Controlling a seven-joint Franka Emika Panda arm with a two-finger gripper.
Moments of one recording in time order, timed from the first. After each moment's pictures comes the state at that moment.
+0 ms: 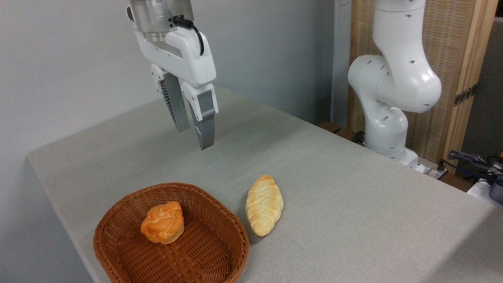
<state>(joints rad) -0.09 0.01 0.00 -1.58 -0.02 1.60 0.73</state>
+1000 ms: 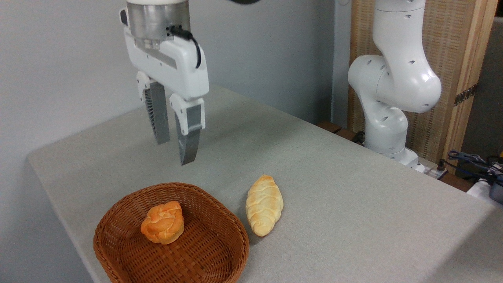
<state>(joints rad) -0.10 0.01 0.03 -1.65 -0.05 1.82 0.73</state>
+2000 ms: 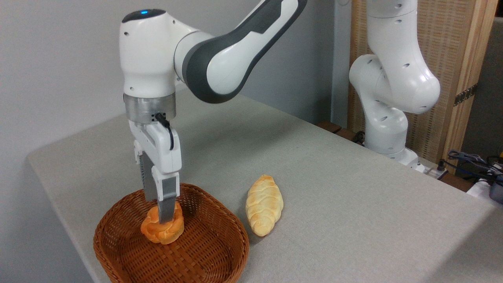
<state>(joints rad) -0.16 0.15 -0.01 -1.88 0.04 2.26 0.73</state>
